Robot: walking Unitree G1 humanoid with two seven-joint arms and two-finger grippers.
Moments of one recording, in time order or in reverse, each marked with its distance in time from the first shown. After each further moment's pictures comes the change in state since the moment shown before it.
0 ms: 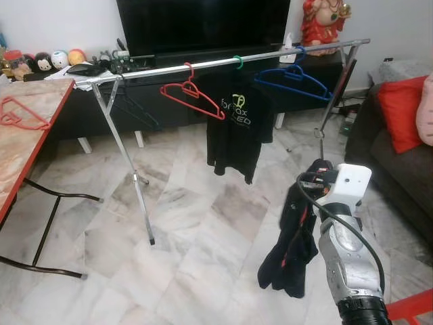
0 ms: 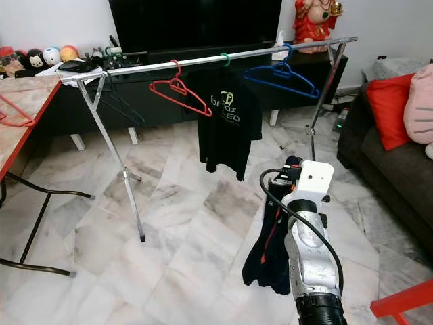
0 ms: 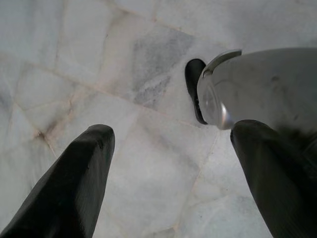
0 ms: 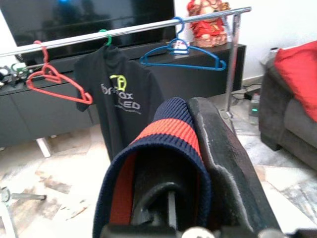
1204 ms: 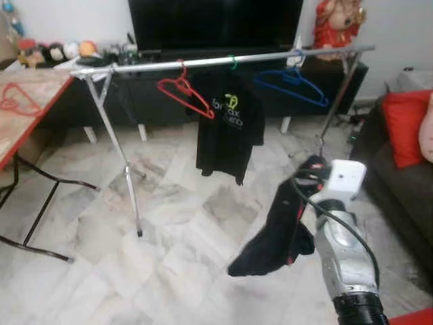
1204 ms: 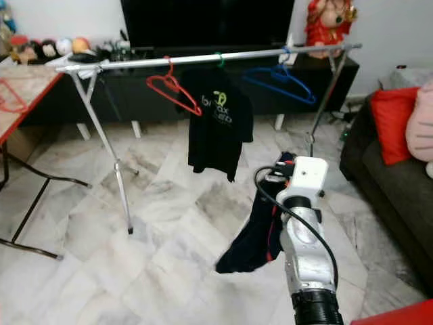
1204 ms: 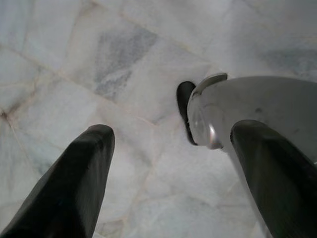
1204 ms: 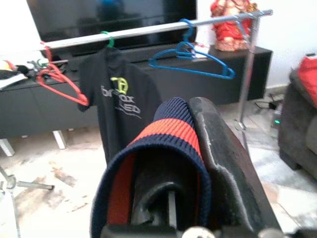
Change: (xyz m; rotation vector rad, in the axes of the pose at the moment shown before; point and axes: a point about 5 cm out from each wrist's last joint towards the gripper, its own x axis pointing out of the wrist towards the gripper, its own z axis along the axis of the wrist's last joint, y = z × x) left arm 0.001 0.001 0.006 0.000 -0.015 0.006; right arm 0.003 0.010 0.004 -0.013 -0.013 0.038
